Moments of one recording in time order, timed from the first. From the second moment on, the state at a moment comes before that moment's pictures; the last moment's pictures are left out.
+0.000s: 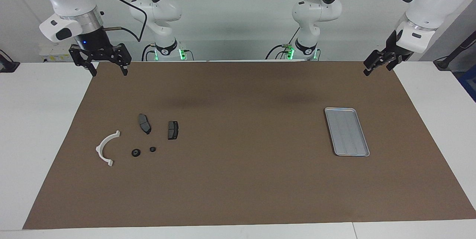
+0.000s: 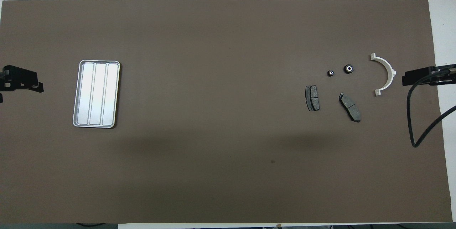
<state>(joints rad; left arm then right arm) 0.02 -0.04 0.00 -1.63 -0.02 1.55 -0.16 -0.03 -0.09 0.00 -1.70 -0.03 1.68 -0.04</state>
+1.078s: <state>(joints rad) 0.02 -0.04 0.00 -1.63 -0.02 1.55 -0.16 -0.03 -0.07 -0.01 -1.64 -0.02 1.68 -0.04</state>
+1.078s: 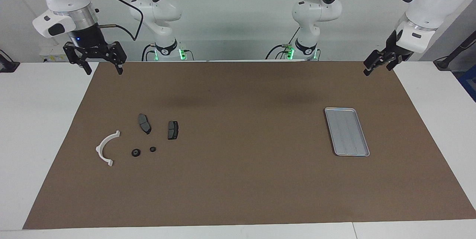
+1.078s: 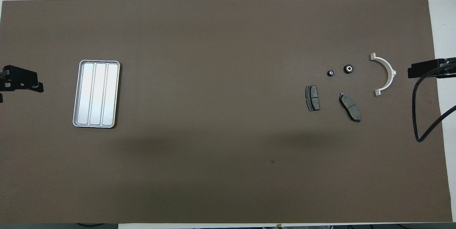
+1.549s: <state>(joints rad) 0.02 -0.04 0.00 -1.63 -0.02 1.55 -0.16 -0.03 -0.07 -0.01 -1.63 -0.02 1.62 -0.04</state>
